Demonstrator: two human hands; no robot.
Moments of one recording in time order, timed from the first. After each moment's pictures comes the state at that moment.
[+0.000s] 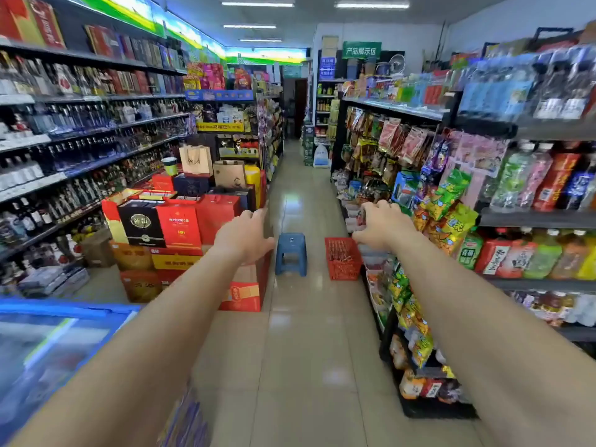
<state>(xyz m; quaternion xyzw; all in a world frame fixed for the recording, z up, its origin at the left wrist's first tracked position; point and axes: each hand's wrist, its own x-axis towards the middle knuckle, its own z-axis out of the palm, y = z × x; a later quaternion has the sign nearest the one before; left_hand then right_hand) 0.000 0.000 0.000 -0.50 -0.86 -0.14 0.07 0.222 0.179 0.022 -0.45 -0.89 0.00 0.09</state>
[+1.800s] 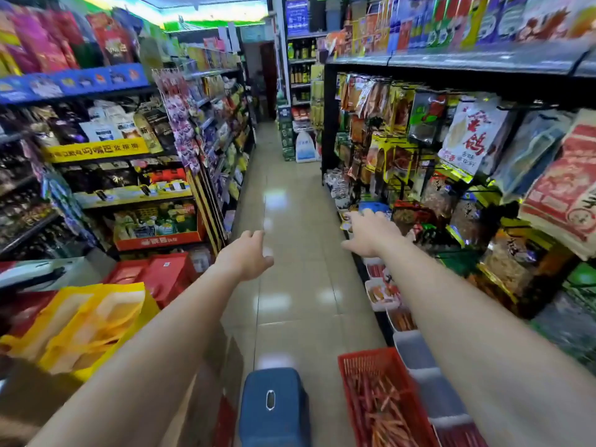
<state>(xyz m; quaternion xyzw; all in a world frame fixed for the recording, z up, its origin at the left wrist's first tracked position) -0.757 1.315 -0.079 -0.53 -0.85 -0.04 -0.06 -0.534 1.466 -0.065 -0.47 -0.88 0.05 0.02</state>
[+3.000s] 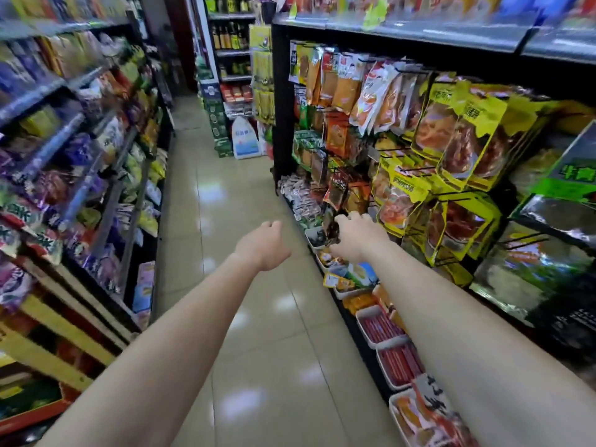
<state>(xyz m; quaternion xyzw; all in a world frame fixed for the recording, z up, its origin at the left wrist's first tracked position) -1.219 2.200 -0.108 -0.65 -0.75 -0.05 -0.12 -1.014 2.256 -0.091 -0.55 -0.83 0.05 -0.04</state>
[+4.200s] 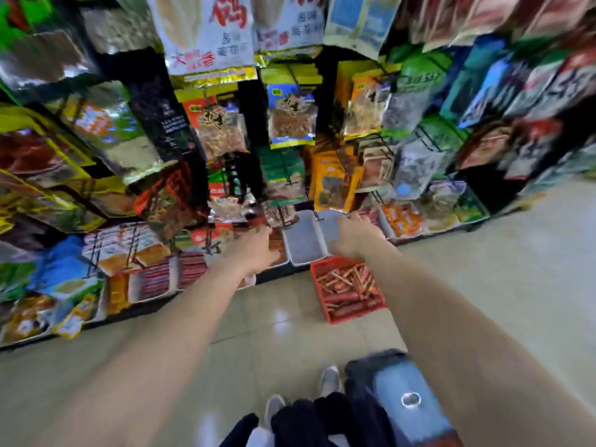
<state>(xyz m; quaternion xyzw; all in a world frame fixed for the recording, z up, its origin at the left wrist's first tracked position) -0.816 2.046 -0.290 -0.95 -0.15 0.20 -0.19 -0.720 1.834 -0.272 -0.95 -0.18 0.27 0.02</state>
